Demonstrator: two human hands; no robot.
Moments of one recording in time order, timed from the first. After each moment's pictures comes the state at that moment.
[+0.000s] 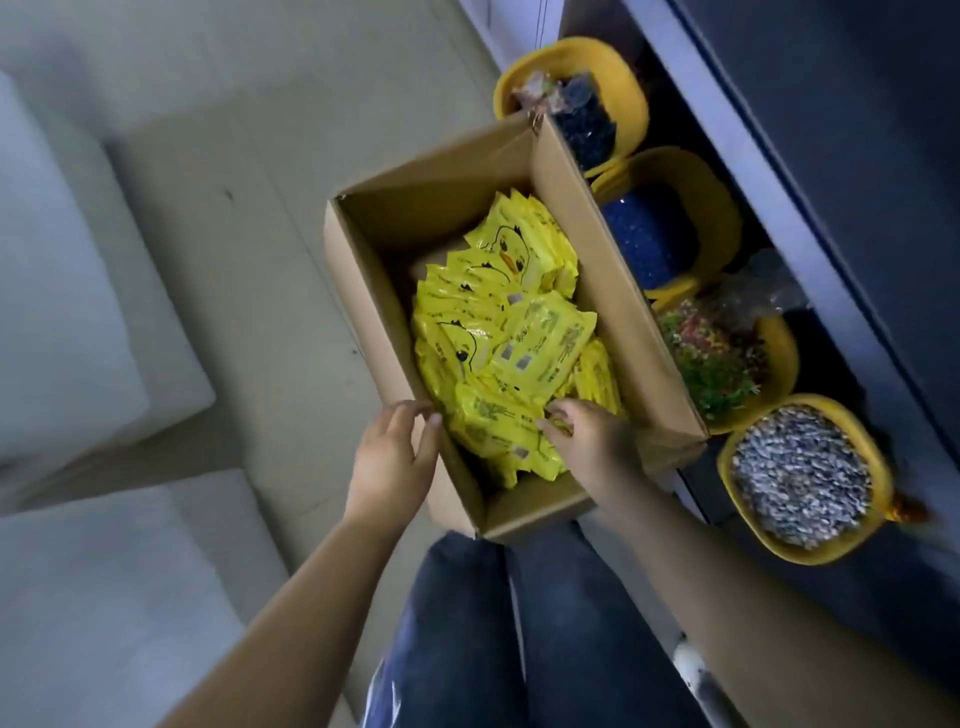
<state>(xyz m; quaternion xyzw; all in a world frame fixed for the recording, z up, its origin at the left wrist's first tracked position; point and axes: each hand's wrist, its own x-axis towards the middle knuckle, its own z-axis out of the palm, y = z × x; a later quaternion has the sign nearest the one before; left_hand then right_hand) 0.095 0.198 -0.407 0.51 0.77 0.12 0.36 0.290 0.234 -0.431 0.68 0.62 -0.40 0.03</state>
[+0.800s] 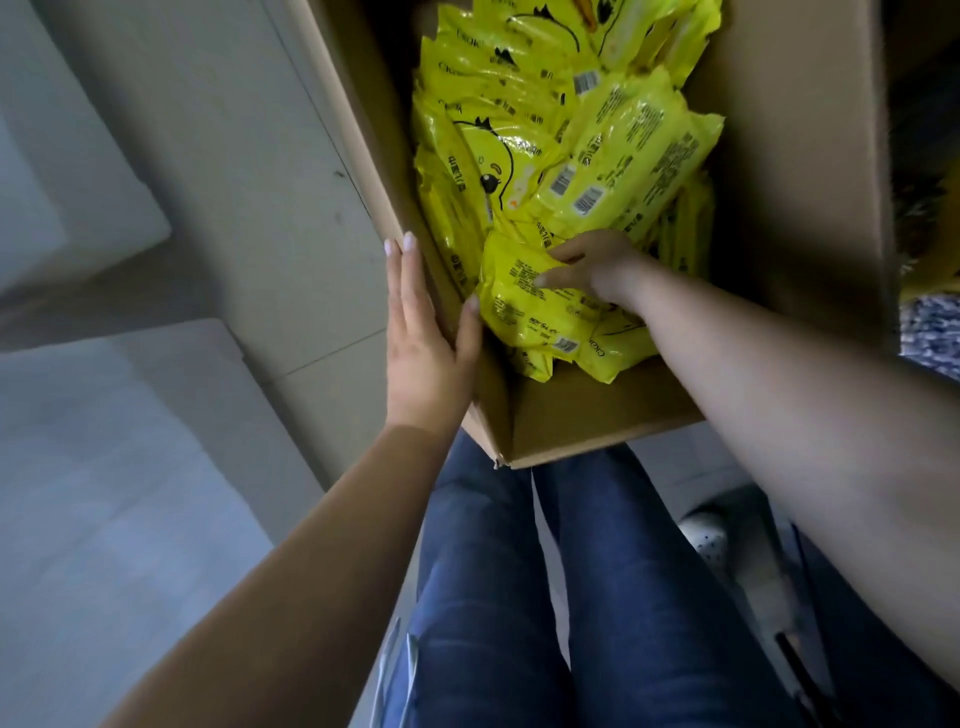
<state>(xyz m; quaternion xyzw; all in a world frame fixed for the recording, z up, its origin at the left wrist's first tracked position) 0.116 0.172 -0.534 0.44 0.79 0.26 0.34 0.261 0.286 -0.587 0.60 0.49 -0.62 0.14</state>
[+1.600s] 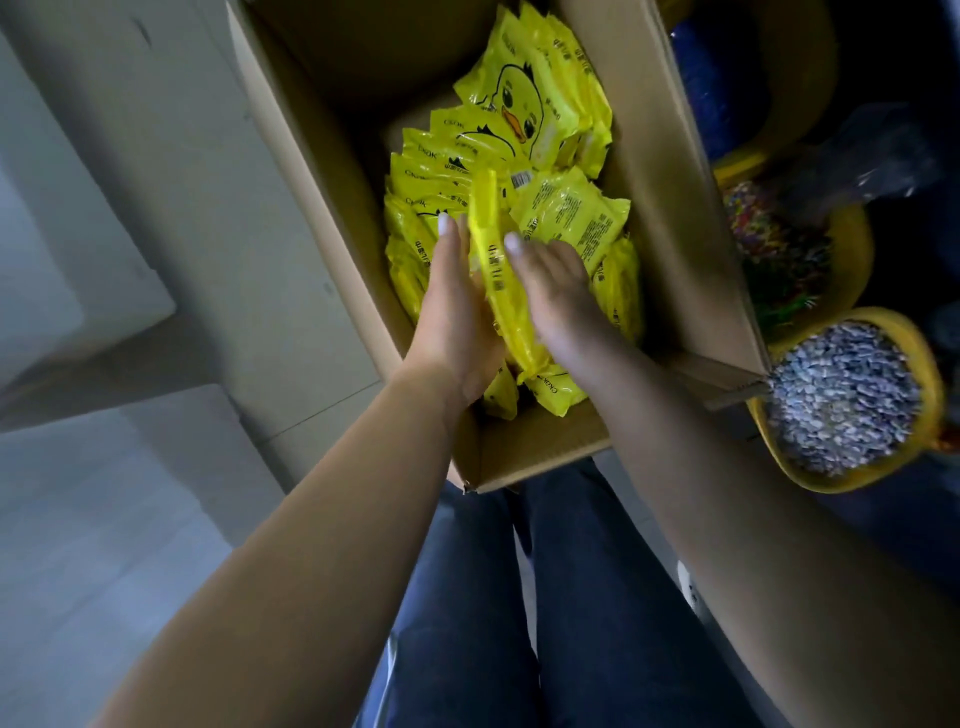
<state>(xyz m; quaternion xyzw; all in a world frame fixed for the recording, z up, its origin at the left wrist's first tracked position) 0.161 0.271 -0.462 -0.01 0.50 0.41 0.76 0.246 0.287 -0.466 0.67 0.38 -0.63 -0.11</state>
